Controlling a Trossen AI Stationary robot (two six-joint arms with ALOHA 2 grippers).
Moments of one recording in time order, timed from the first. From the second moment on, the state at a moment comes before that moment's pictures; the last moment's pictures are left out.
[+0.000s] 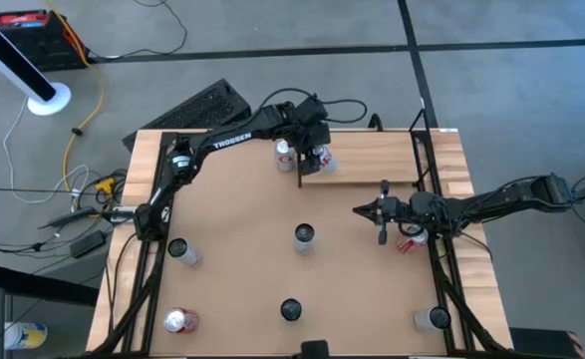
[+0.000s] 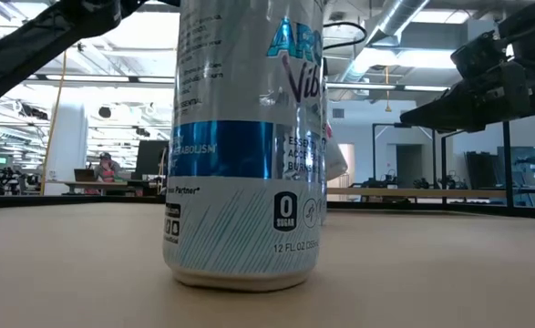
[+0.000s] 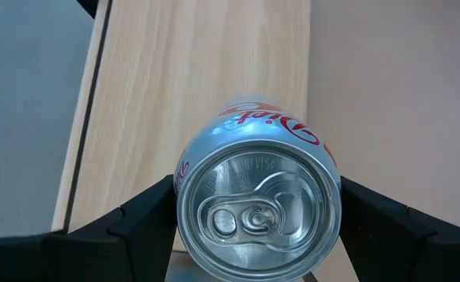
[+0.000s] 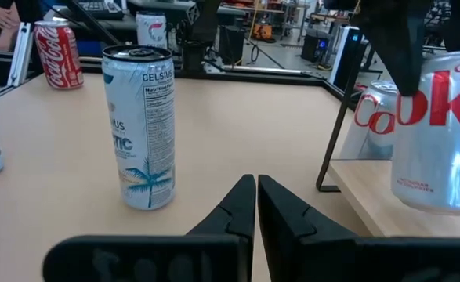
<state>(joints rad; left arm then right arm) 0.42 2.23 2.22 -0.89 0.09 0.28 0.01 0.76 0.02 0.62 0.16 -0.07</state>
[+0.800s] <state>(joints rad) 0.42 2.23 2.22 -0.92 0.06 0.27 0.01 0.76 0.02 0.62 0.16 -0.05</state>
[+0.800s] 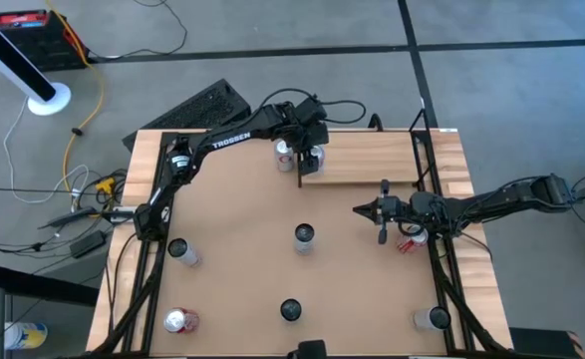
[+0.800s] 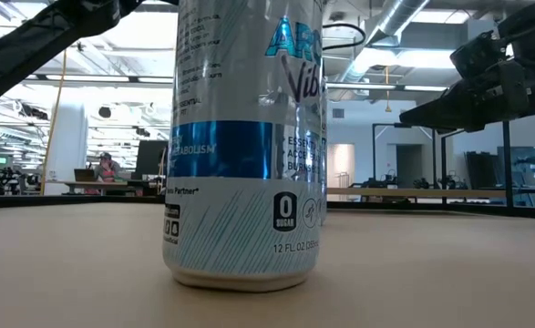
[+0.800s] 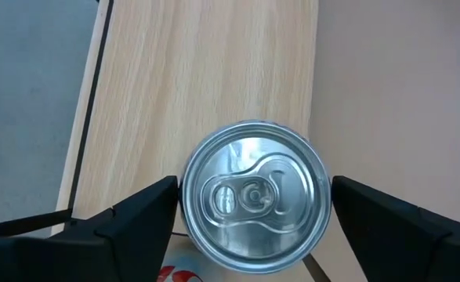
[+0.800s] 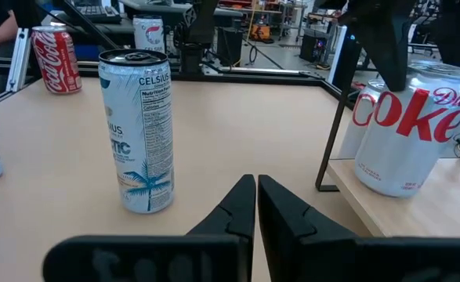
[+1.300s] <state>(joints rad) 0.41 2.23 2.25 -0.88 0.07 0.27 0.01 0.76 0.02 0.65 0.16 -0.05</state>
